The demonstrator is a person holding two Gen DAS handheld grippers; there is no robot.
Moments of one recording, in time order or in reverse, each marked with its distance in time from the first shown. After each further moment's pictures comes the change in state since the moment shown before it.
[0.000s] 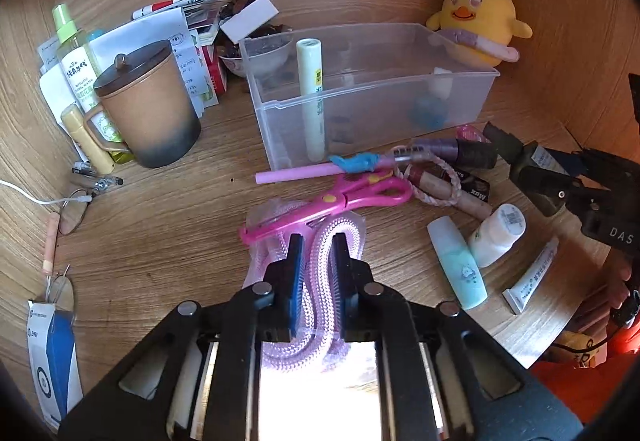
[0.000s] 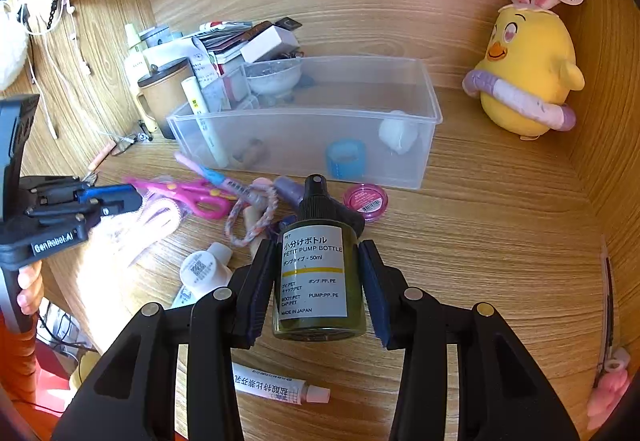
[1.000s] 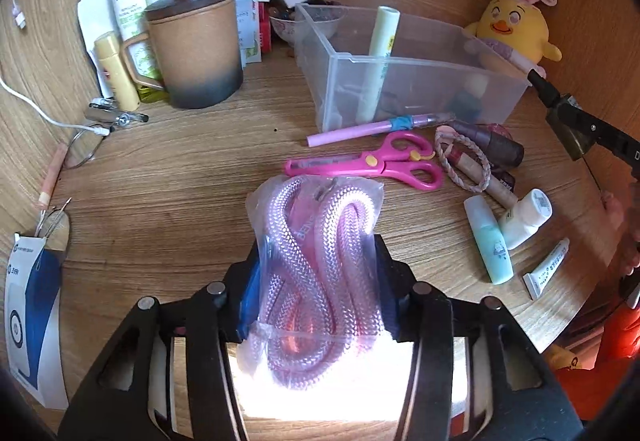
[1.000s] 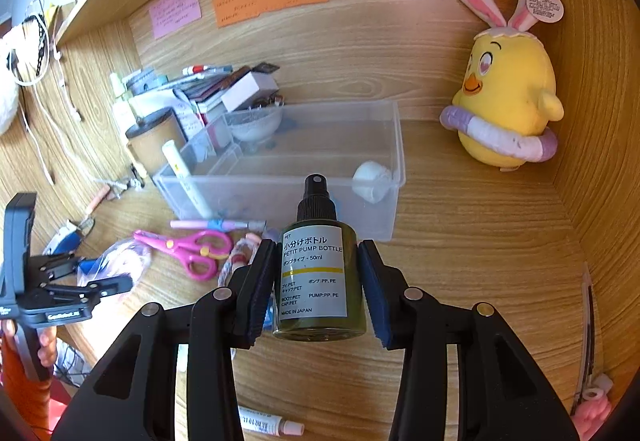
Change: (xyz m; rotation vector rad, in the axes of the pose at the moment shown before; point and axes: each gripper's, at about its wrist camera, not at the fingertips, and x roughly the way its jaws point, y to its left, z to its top) left arm -0.006 0.037 -0.026 -0.171 0.017 -0.009; right arm -0.018 -0.024 0.033 0.062 -0.097 -0.012
